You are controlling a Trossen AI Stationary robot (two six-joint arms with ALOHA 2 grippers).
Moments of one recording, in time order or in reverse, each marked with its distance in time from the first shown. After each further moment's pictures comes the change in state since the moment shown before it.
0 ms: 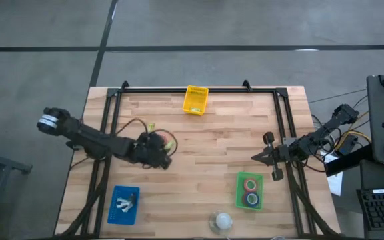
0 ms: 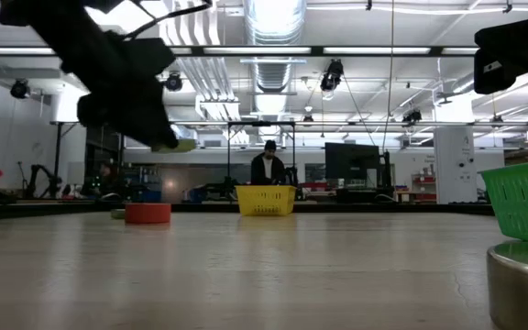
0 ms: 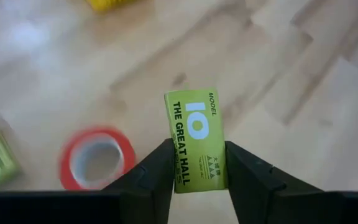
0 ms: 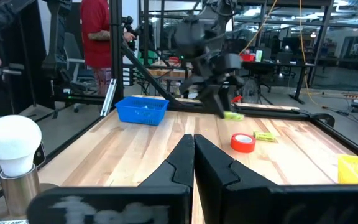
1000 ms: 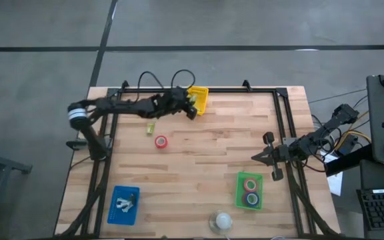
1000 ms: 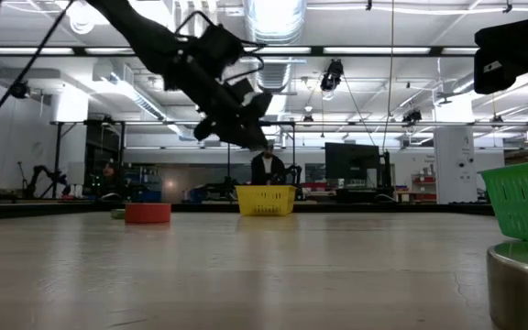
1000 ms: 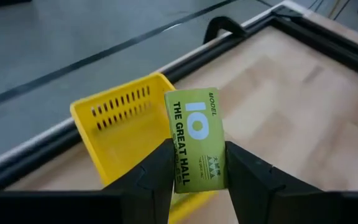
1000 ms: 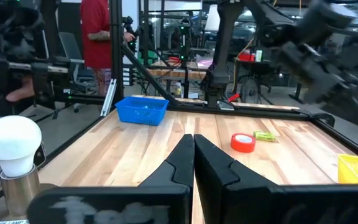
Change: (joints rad) left arm 0.667 0.356 0.324 0.475 0.327 0.604; right arm 0.000 0.000 0.000 0.000 0.000 0.002
